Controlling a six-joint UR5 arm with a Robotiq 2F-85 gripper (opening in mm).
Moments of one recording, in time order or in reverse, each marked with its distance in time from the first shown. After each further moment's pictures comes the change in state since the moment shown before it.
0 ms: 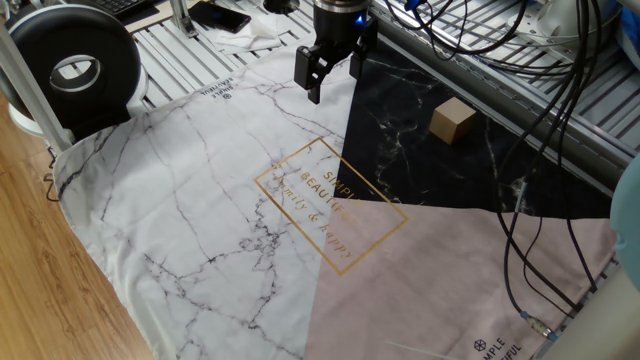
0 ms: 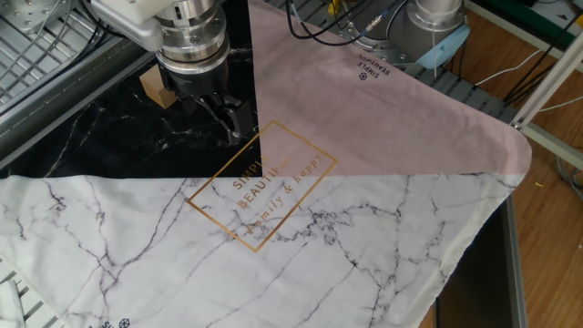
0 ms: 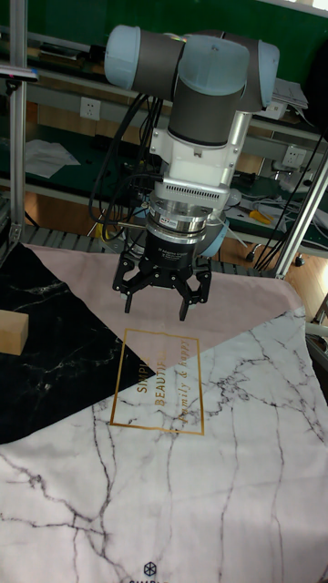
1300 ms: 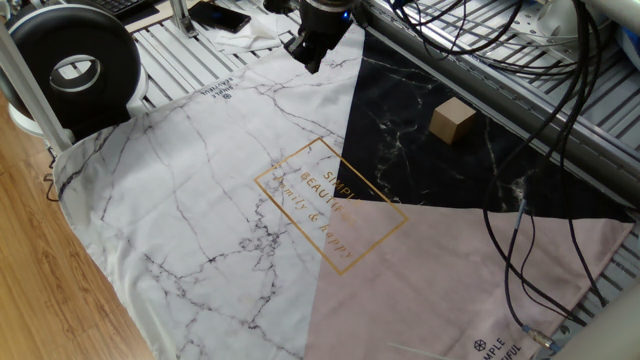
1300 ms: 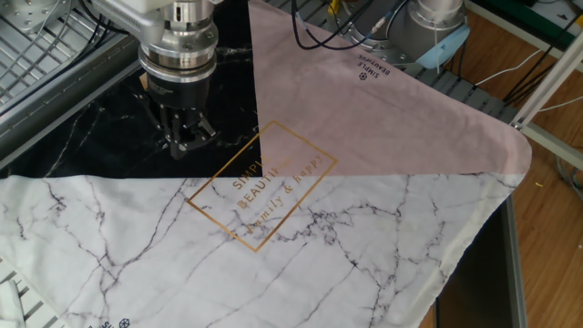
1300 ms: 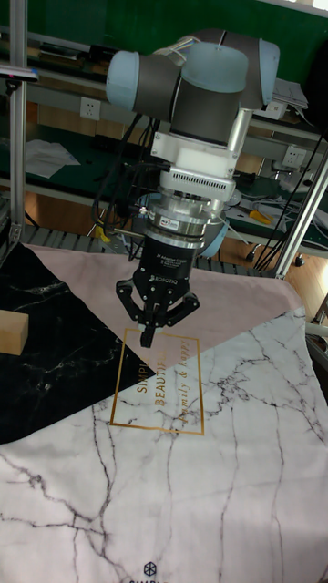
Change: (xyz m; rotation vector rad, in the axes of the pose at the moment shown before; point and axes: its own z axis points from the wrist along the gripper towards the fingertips) arm -0.062 -0.010 -0.001 0.048 -0.240 -0.041
